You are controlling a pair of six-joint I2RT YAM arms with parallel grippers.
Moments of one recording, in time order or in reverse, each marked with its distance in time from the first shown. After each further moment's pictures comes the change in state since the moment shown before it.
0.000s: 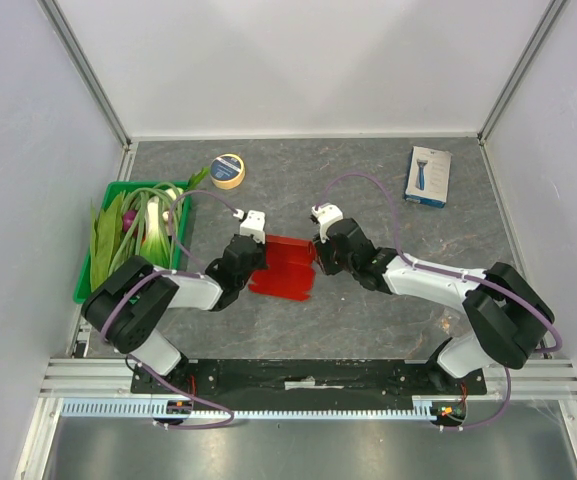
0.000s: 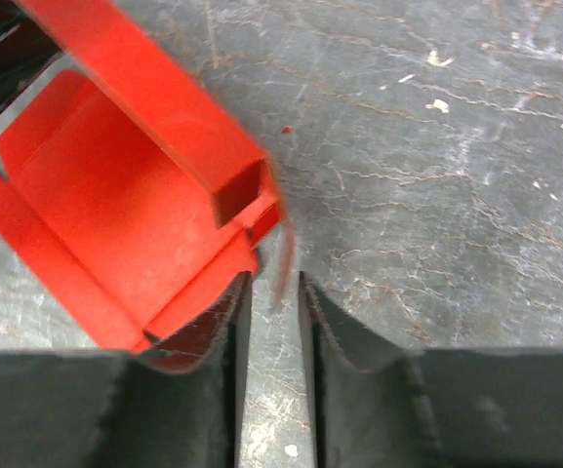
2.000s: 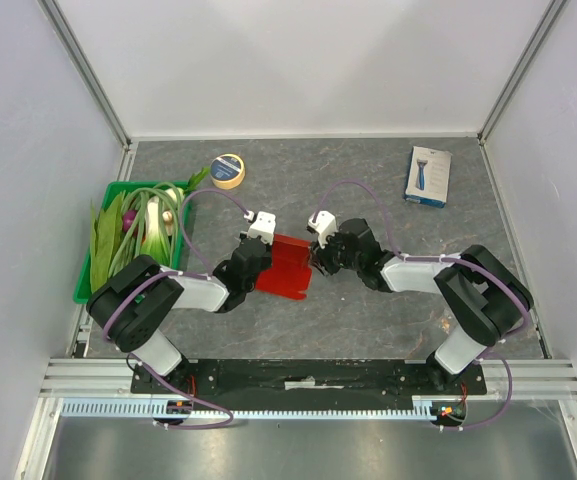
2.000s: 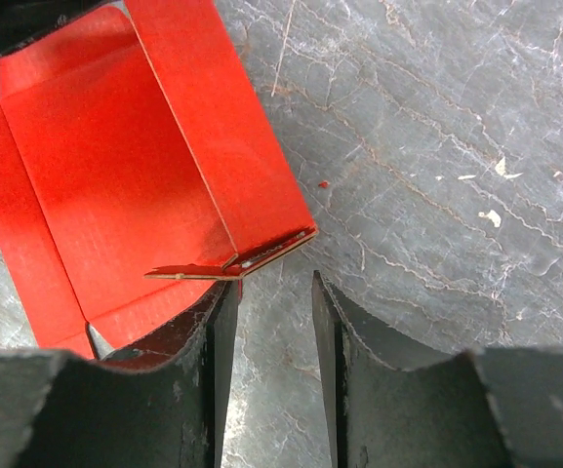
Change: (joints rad) left arm -0.082 0.026 0.033 0.022 -0.175 0.130; right arm -0.111 0.146 -0.101 0.362 -0.372 -0.315
